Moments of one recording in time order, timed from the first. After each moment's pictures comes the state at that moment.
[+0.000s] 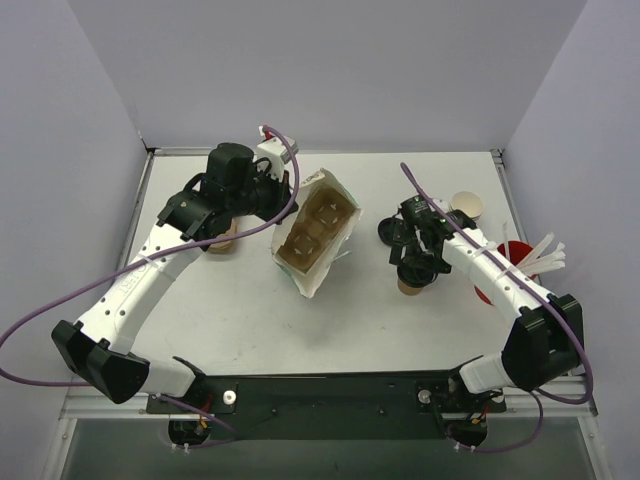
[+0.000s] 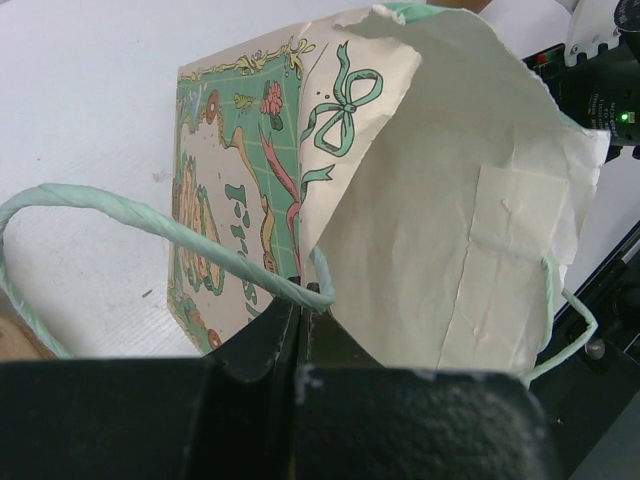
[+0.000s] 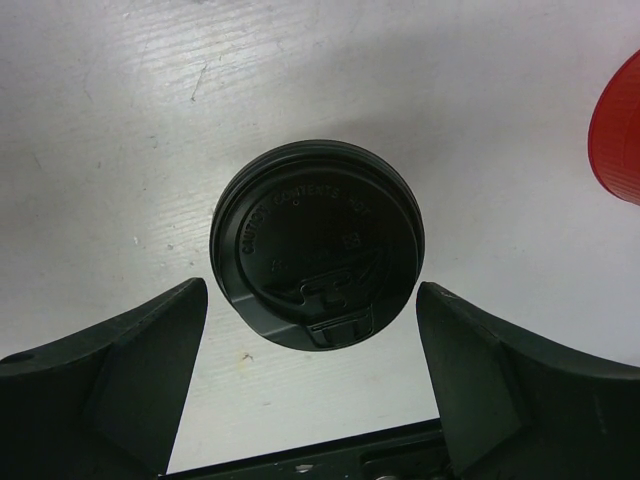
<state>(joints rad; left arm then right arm) -0.56 1.38 1.54 -0.67 0.22 -0.12 0.41 1.41 1.10 -0.90 0.31 0.56</state>
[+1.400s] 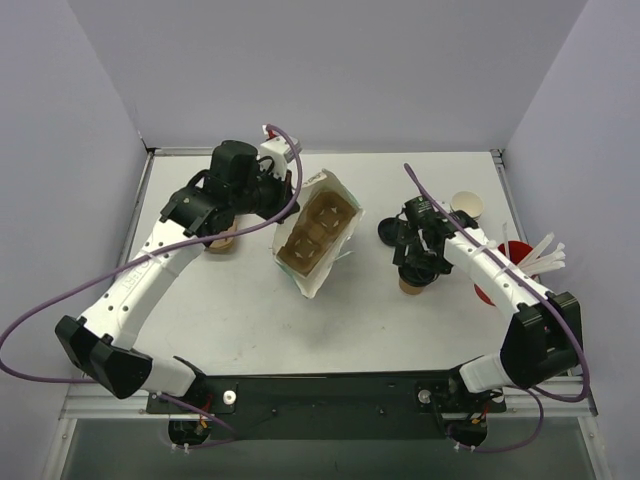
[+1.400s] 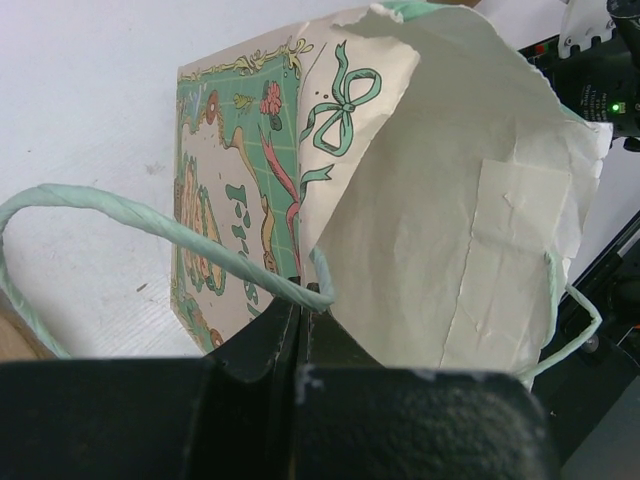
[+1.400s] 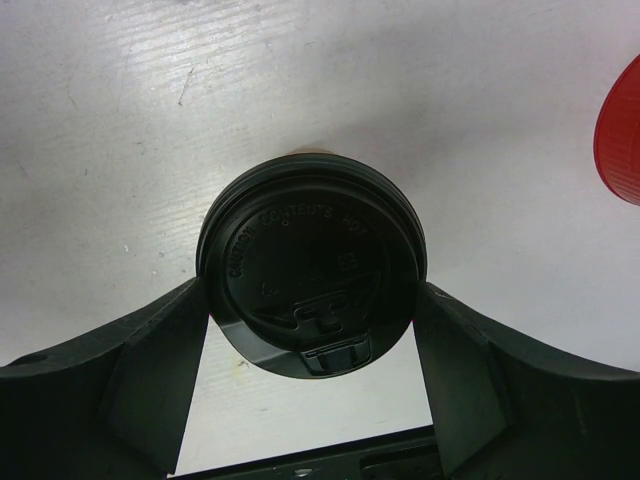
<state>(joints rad) -0.57 1.40 1.57 -0.71 0.22 -0.13 0.38 1.43 1.08 -0.87 0.28 0.54</state>
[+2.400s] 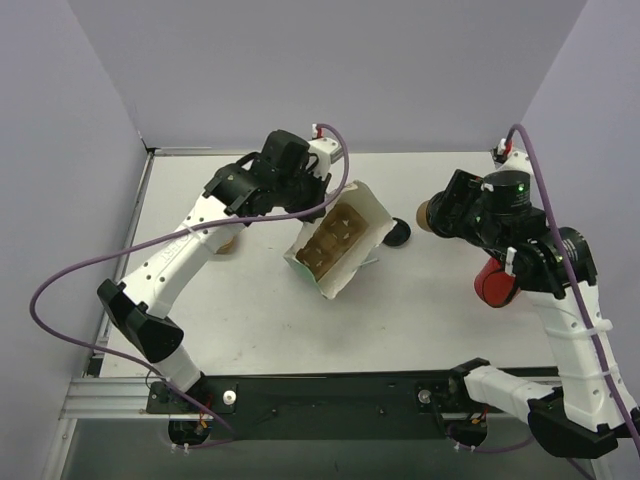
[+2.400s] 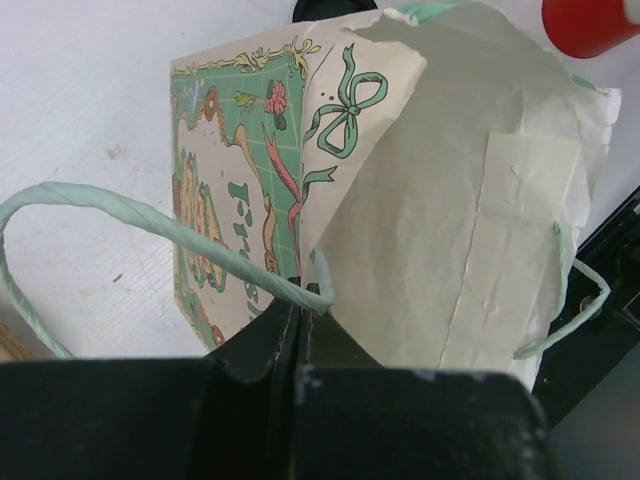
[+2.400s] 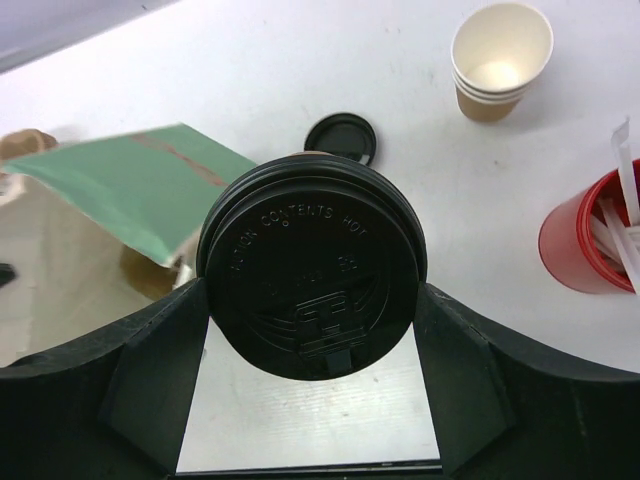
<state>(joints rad) -0.71 1.64 1.89 -0.93 0.12 -0.12 0.38 1.08 1.55 -1.08 0.30 0.52</state>
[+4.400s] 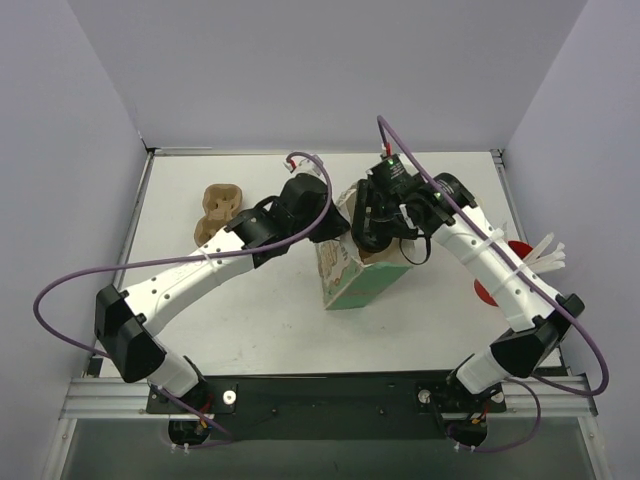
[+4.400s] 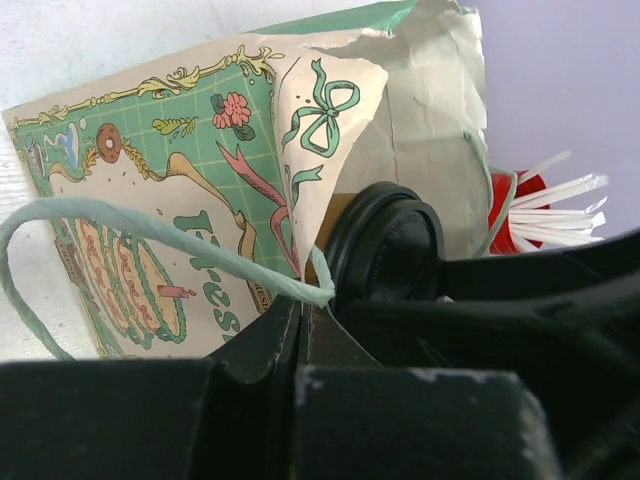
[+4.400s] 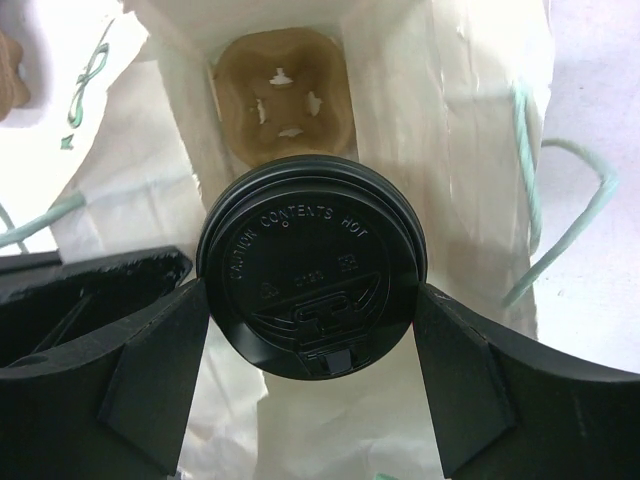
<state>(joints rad) -0.87 1.54 1.50 -0.50 -0.16 -0.94 0.68 1.50 1.71 -1.16 0.26 0.66</state>
